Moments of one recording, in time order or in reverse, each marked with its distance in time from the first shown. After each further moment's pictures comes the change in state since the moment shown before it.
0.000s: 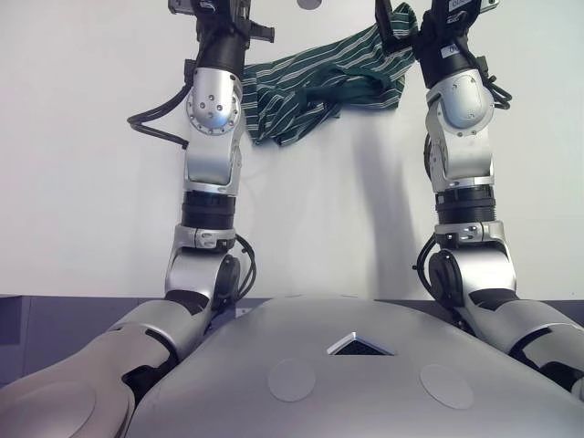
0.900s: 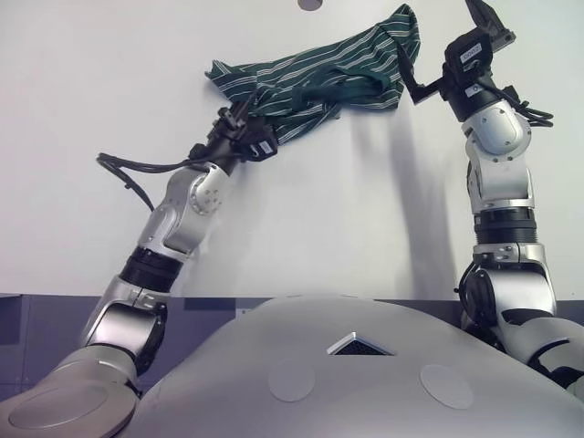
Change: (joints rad) left arm 0.322 0.481 -0.360 -0.134 0.599 -0.003 -0.102; right arm 0.134 -0.205 0.007 0.003 -0.031 -0.057 0.147
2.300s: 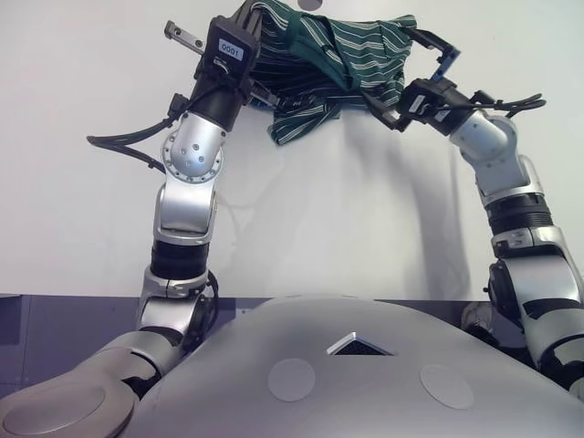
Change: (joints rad) left arm -0.092 -0.309 0.224 -0.258 -0.504 0.156 -0.126; right arm -0.095 -0.099 0.204 0.290 -0.307 -0.418 0.022
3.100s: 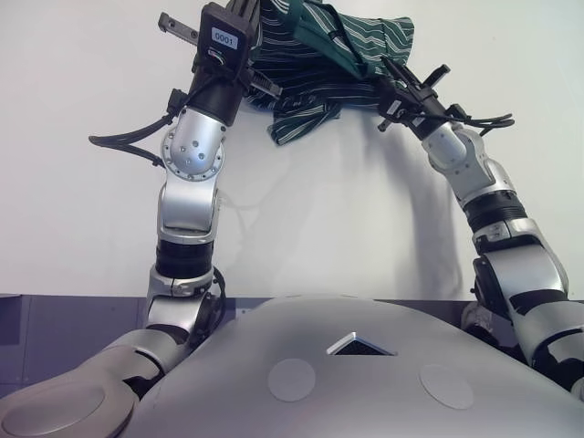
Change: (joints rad) left arm -0.009 -0.040 0.020 -0.019 -0.018 -0.002 0.016; right arm -0.045 0.047 0.057 0.156 -0.138 0.042 -0.330
